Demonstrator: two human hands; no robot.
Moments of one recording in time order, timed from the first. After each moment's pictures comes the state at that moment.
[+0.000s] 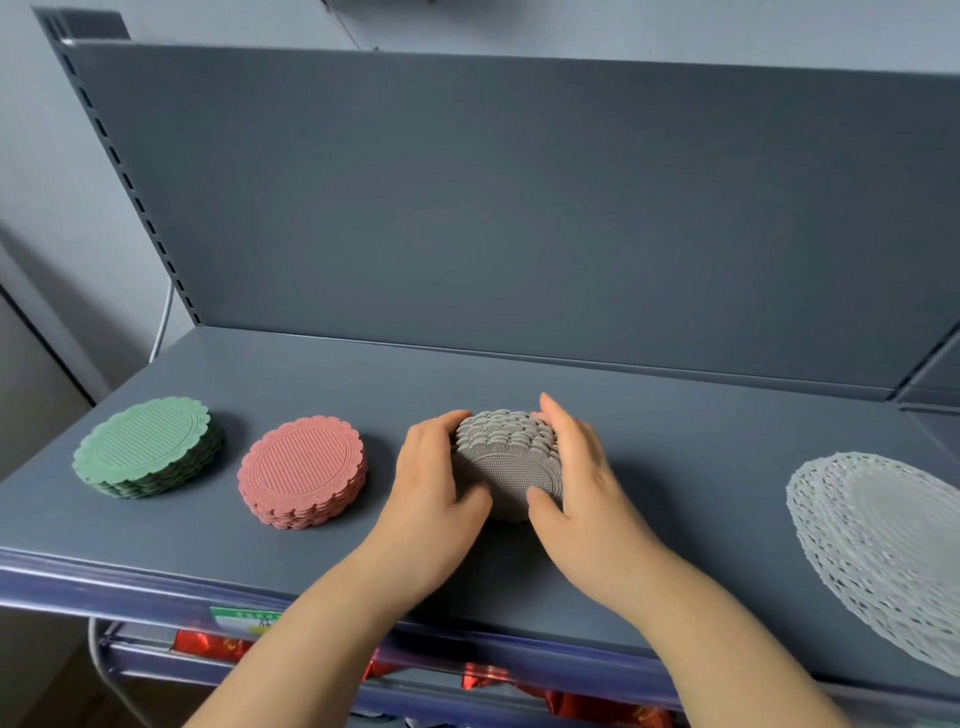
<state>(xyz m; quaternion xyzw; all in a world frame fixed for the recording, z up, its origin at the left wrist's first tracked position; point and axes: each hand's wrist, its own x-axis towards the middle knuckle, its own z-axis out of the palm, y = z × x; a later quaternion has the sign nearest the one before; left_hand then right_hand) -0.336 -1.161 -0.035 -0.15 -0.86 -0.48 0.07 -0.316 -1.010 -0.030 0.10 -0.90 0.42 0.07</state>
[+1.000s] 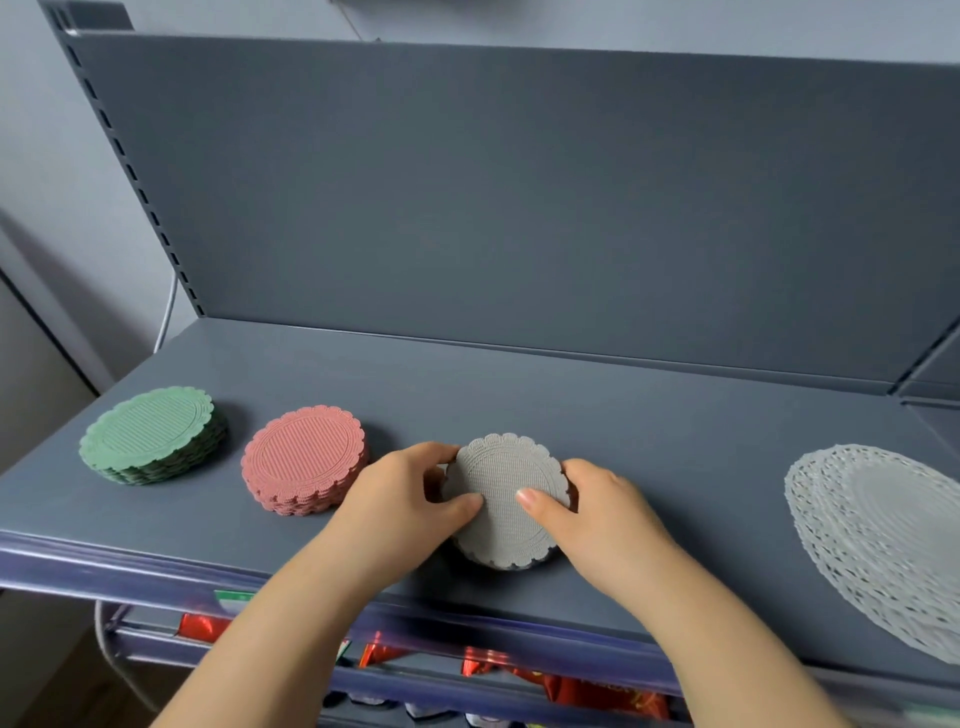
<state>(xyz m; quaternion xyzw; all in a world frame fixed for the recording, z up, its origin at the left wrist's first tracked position) -0.330 -1.186 -0.019 -0.09 -0.93 -0.37 -0.02 -0.307 -0.999 -0.027 -0.03 -0.94 0.35 0.00</state>
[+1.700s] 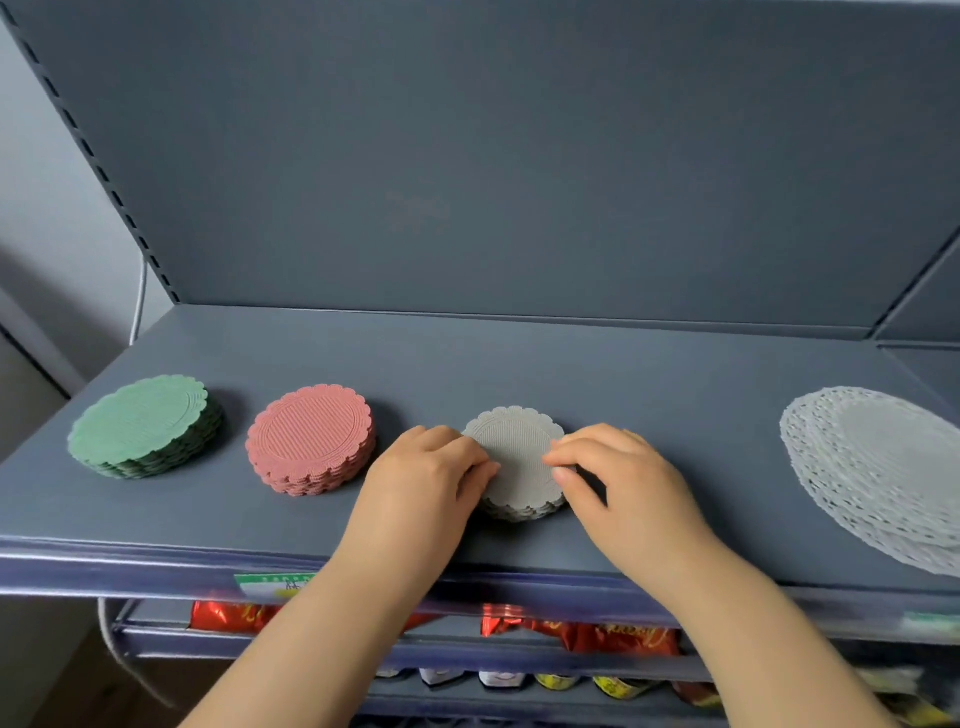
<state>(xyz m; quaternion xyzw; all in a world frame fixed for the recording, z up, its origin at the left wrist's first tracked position) -0.314 -1.185 -0.029 -0.25 -0.92 -0.24 0.19 -0.282 -1.001 -0.034 0.06 -0.95 0.26 0.15</state>
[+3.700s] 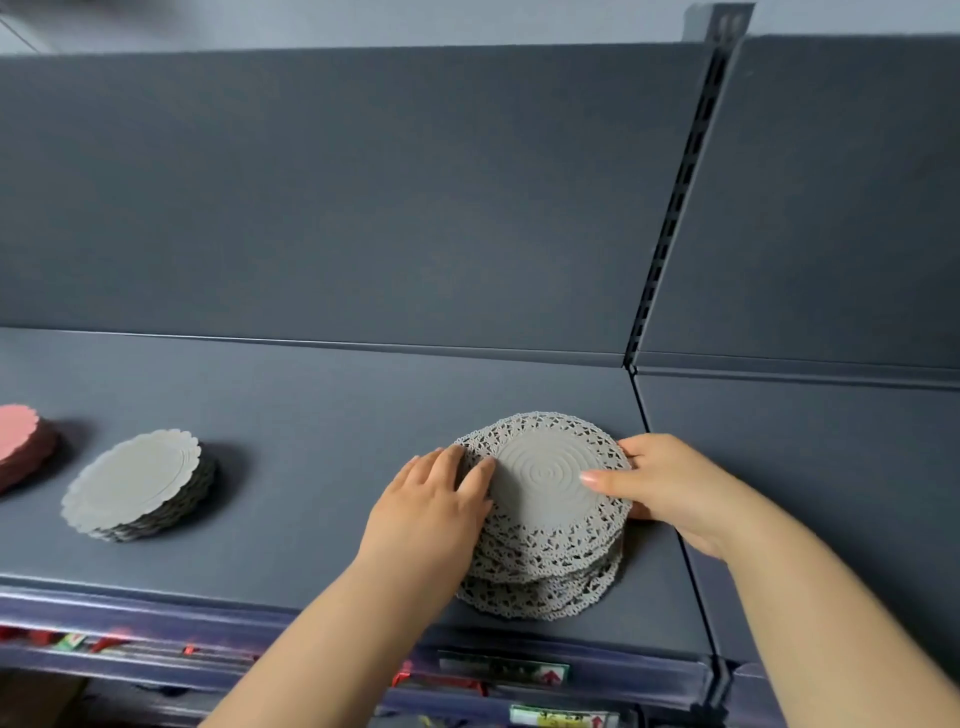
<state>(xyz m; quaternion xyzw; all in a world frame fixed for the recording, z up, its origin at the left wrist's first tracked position) -0.271 -0.862 -0.045 -0.22 -0.97 0.00 0.05 -0.267 -0.636 -0.024 -0.13 -0.79 0.58 -0.14</state>
